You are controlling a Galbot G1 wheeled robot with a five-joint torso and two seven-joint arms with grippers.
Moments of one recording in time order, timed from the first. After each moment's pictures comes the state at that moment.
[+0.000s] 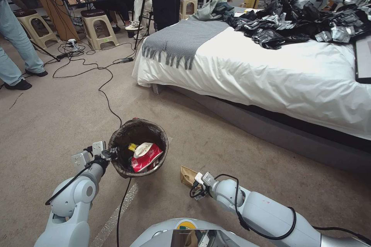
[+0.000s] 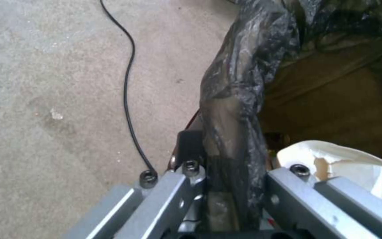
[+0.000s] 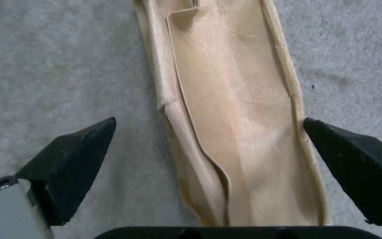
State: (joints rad) left arm 1.48 -1.41 -0.82 -2.12 -0.52 0.74 -0.06; right arm -0.92 0.91 -0.48 1.63 0.46 -0.69 0.12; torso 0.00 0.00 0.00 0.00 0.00
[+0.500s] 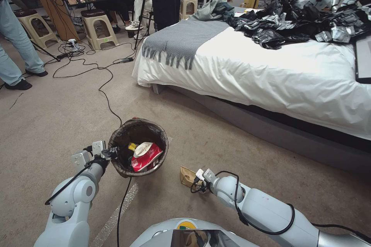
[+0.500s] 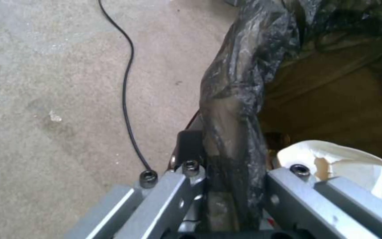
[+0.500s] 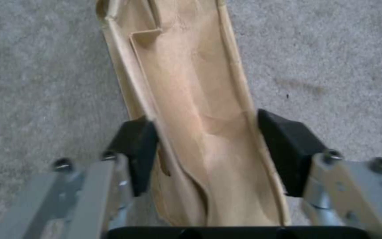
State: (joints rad) left arm 1.48 -1.41 -0.82 -2.12 -0.52 0.74 -0.06; right arm -0.90 0.92 -0.47 1.59 0.46 -0.65 0.11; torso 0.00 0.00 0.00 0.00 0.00
